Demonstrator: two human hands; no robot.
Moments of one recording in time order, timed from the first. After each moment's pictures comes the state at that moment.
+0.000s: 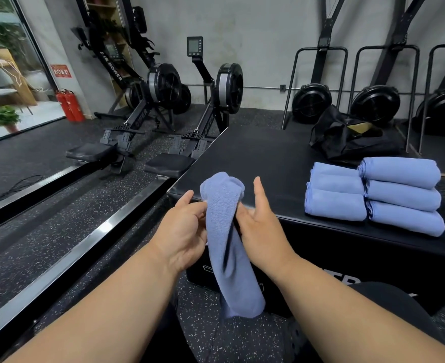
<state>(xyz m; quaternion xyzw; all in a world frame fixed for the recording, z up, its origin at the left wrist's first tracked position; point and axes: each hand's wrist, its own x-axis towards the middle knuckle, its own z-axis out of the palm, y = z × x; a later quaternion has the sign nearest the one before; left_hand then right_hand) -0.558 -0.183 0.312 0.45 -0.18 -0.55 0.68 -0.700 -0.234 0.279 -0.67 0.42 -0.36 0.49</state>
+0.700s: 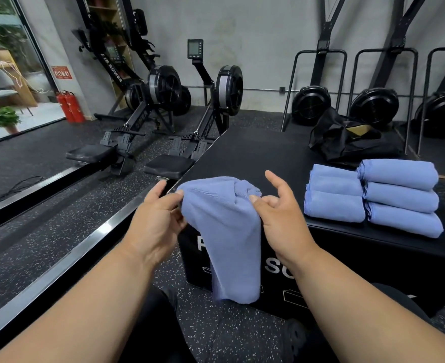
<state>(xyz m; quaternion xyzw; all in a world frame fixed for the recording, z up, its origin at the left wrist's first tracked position) -0.523 -0.176 0.320 0.50 -0.21 -0.44 0.71 -0.725 -0.253 0.286 -0.59 0.37 -0.47 0.54</state>
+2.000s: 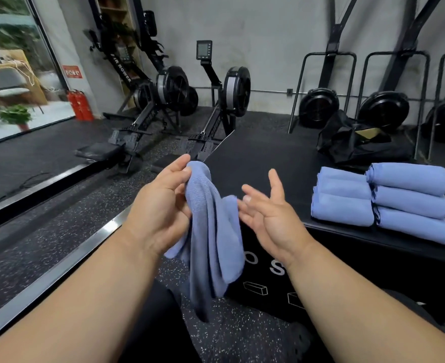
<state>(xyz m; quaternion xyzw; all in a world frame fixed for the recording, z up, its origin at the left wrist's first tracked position) -0.523 -0.166 0.355 0.40 -0.19 -0.50 0.75 -0.699 -0.255 0.293 -0.42 0.26 -0.45 0.75</state>
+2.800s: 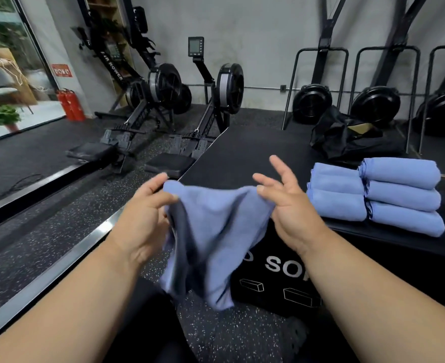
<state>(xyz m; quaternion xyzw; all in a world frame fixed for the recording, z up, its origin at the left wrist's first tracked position) -0.498 -0.170 0.318 0.48 -0.22 -0.45 0.72 -0.726 -0.281 0.293 -0.53 0.30 -0.47 0.64</state>
